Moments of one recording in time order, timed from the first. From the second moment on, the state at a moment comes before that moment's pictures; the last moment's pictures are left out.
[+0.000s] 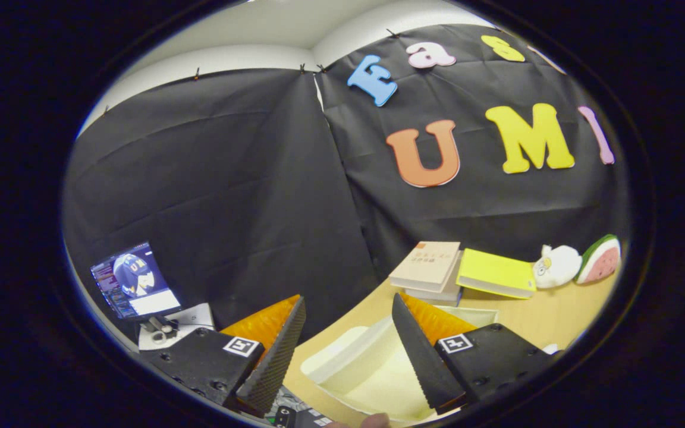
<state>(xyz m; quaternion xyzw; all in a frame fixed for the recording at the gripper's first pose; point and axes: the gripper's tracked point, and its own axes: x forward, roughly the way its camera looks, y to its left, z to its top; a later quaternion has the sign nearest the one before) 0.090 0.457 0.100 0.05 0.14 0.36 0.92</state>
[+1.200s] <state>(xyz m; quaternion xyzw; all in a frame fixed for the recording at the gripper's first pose) 0.119 0.110 -0.119 -0.06 0.33 0.10 0.94</state>
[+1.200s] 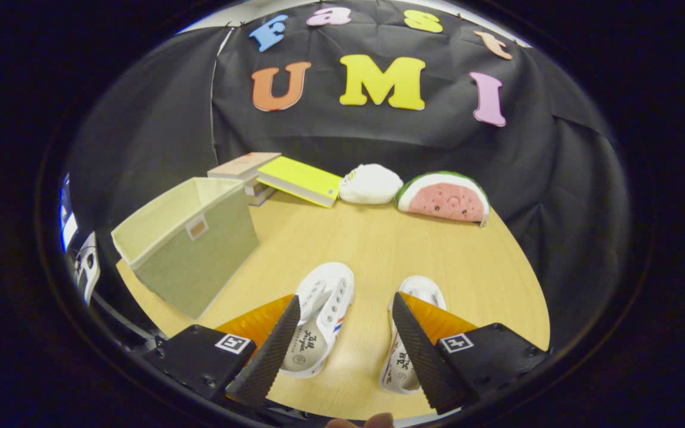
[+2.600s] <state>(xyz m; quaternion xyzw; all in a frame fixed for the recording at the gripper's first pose) 0.119 0.159 -0.185 0.15 0.53 0.18 0.82</state>
